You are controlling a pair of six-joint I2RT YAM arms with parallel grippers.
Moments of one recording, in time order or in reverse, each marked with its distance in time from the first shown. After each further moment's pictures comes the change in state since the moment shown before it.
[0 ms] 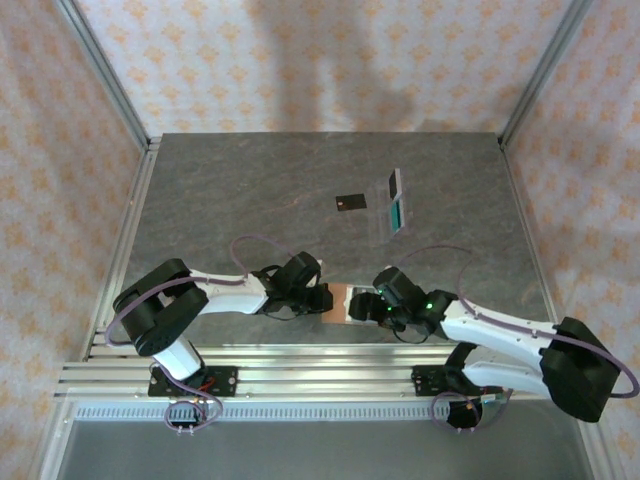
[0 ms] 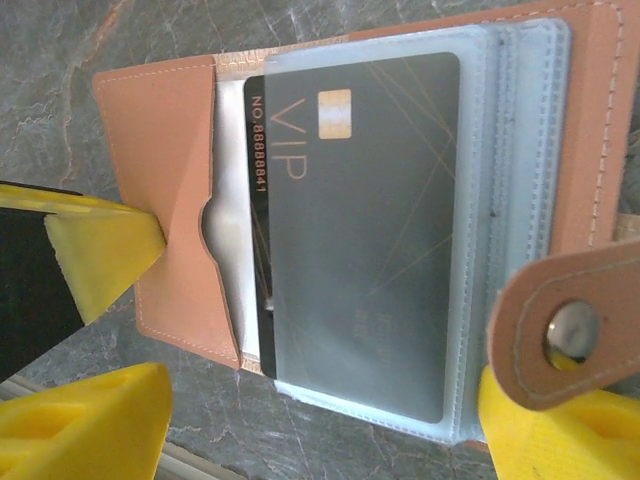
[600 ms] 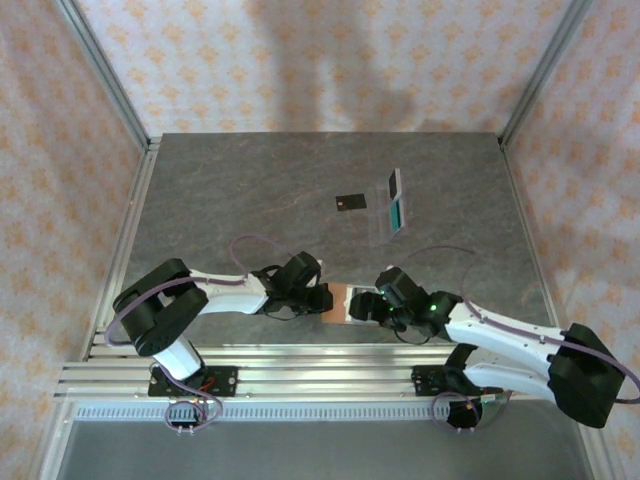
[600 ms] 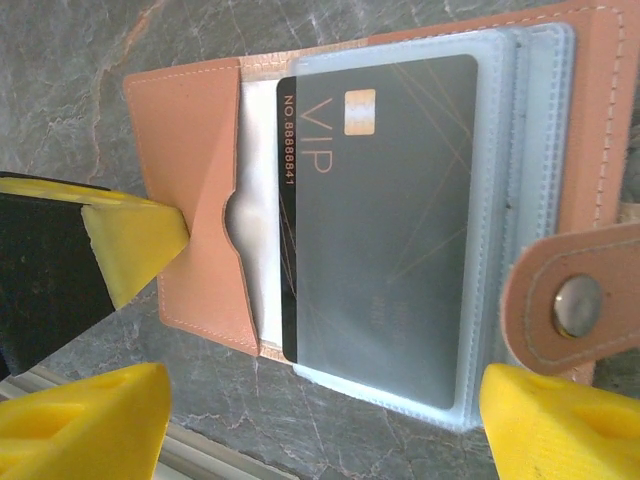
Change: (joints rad) left arm 0.000 0.000 0.000 -0.001 -0.004 0.000; right arm 0.004 -0.056 0.000 -0.029 0.004 0.013
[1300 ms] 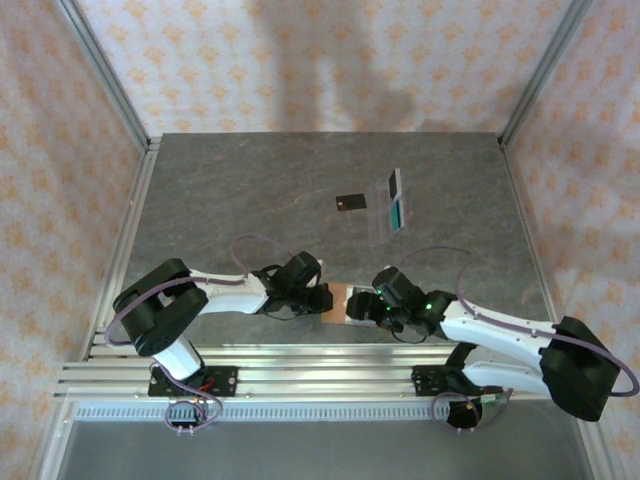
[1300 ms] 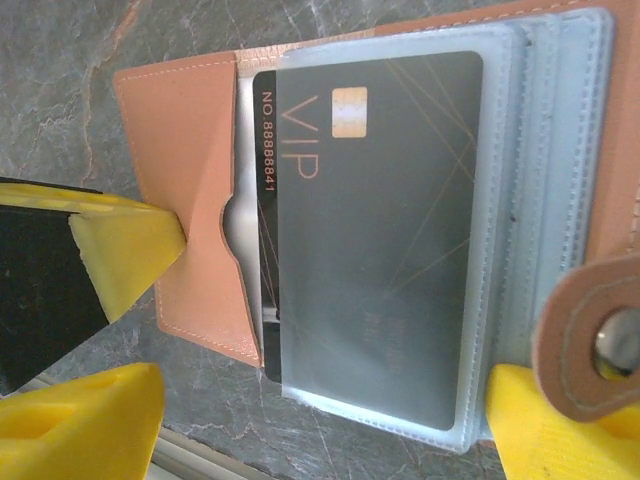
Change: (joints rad) left arm 0.000 0.000 0.005 -0.010 0.000 0.015; right arm 0.006 0.054 -0.003 0.053 -0.021 0.026
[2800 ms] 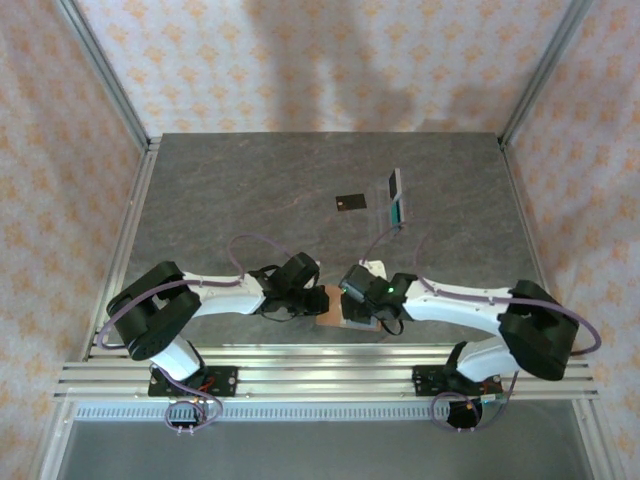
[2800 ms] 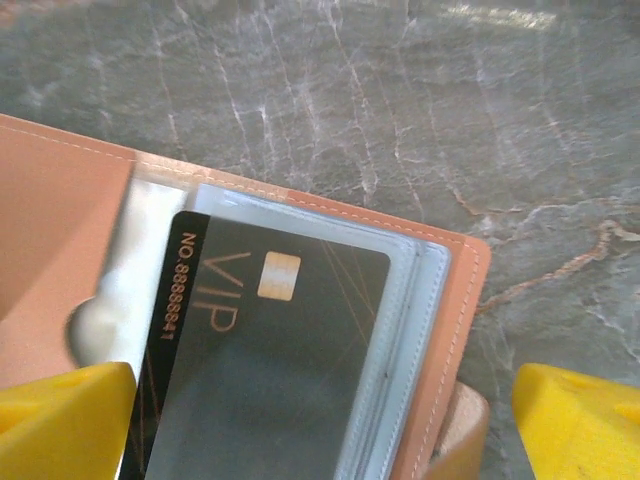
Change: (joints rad) left arm 0.000 -0.039 -0.002 -0.077 -0.018 0.022; right arm 0.126 0.280 0.279 -0.287 0.379 -0.222
